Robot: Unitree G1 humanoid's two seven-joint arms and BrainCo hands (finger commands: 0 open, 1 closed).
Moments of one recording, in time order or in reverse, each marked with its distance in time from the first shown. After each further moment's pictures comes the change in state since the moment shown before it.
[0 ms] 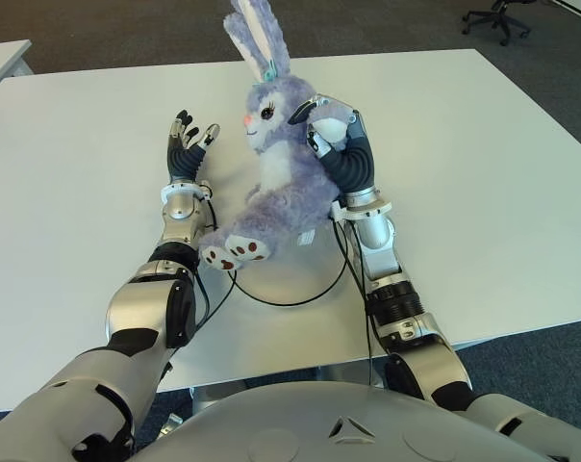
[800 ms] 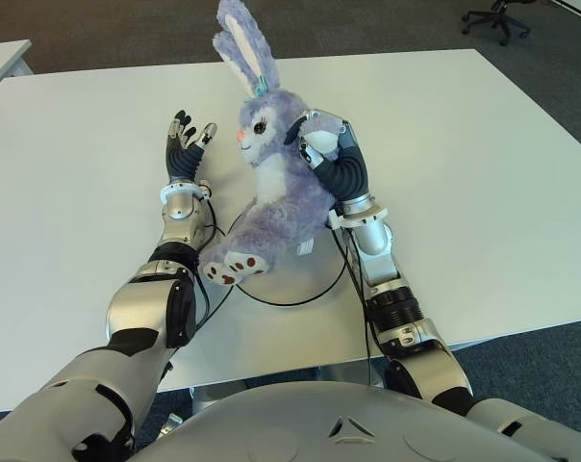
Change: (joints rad) left arm 0.000 -0.001 0.004 0.000 -0.017 0.000 0.000; right arm 0.028 0.000 0.011 -0.007 0.005 0.002 0.044
